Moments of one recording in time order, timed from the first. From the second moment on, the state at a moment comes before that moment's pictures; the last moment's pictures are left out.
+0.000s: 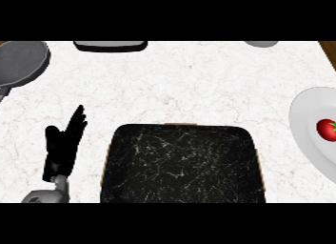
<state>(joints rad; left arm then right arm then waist) -0.04 0.12 -0.02 -1.47 -0.07 0.15 0.22 -0.45 -0.82 -0.54 -0.45 0.19 0.51 -0.63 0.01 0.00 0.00</state>
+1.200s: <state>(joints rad) -0.03 0.09 -0.03 -1.49 -0.10 0.15 0.23 -0.45 -0.81 -0.46 -0.28 0.21 0.37 -0.80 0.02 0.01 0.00</state>
